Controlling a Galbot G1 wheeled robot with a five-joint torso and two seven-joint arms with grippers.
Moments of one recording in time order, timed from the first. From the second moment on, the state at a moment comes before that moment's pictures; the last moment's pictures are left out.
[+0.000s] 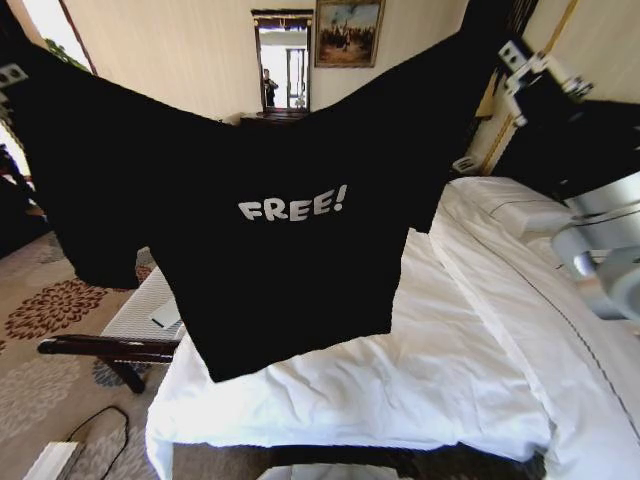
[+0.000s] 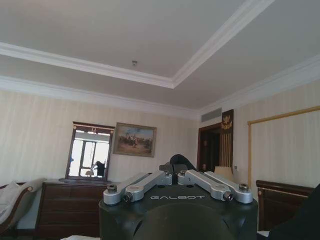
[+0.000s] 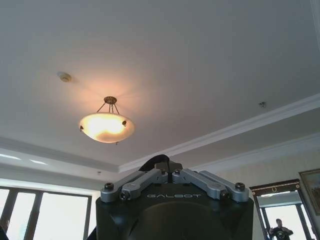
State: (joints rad) left arm 1.12 -0.41 -1.75 -2.49 -2.26 0.68 -0.59; right arm -0.87 0.20 0.95 2.50 1.81 0.07 0.32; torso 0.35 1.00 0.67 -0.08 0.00
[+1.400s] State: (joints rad) left arm 1.14 -0.66 -0.79 -2.31 -1.51 0.74 -0.64; right arm -0.95 0.60 0.23 1.99 1.14 -0.09 0.29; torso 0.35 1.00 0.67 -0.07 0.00
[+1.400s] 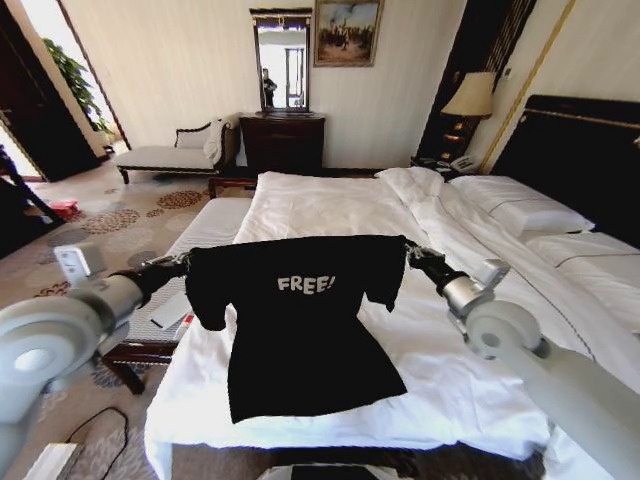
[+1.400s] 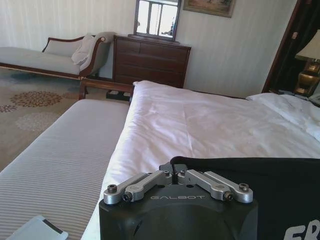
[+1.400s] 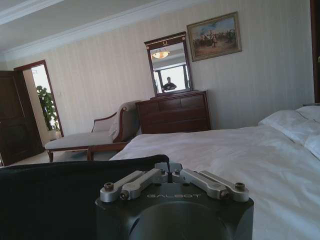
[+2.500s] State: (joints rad) left arm 0.38 -1.04 -0.12 -1.38 -1.10 0.69 -0.49; right arm -0.24 1.17 -0.27 0.89 0.91 0.17 0.16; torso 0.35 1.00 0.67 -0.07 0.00
